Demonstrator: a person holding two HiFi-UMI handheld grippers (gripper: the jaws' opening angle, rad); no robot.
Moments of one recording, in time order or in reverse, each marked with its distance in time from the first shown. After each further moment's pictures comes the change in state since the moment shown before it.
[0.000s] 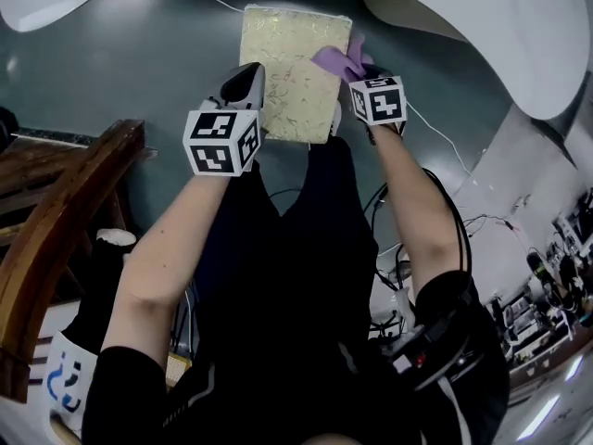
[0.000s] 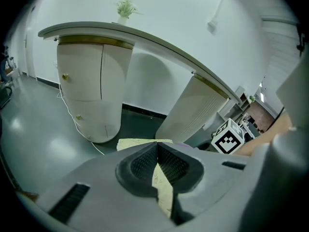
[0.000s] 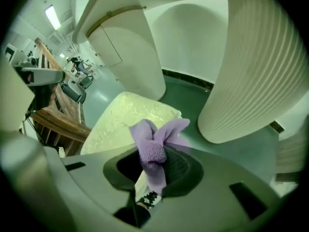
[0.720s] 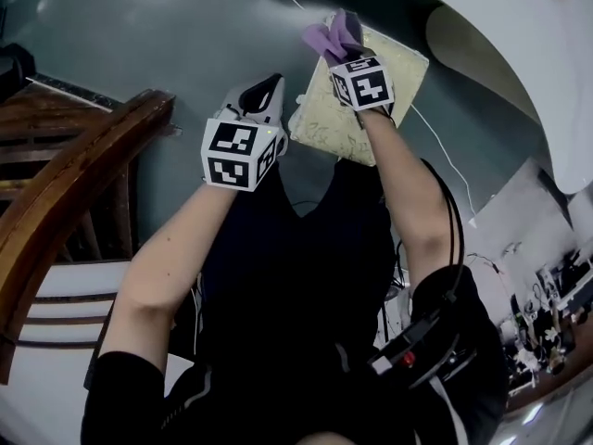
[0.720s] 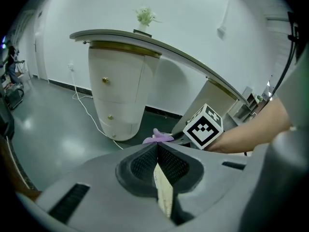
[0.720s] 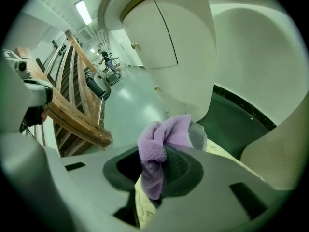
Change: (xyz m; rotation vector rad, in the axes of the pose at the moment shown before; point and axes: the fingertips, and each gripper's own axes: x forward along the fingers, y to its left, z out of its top) left arm -0.071 0.116 -0.009 -0.010 0.000 0.085; right arm 0.094 0.189 0.138 -0.237 -0.073 0.205
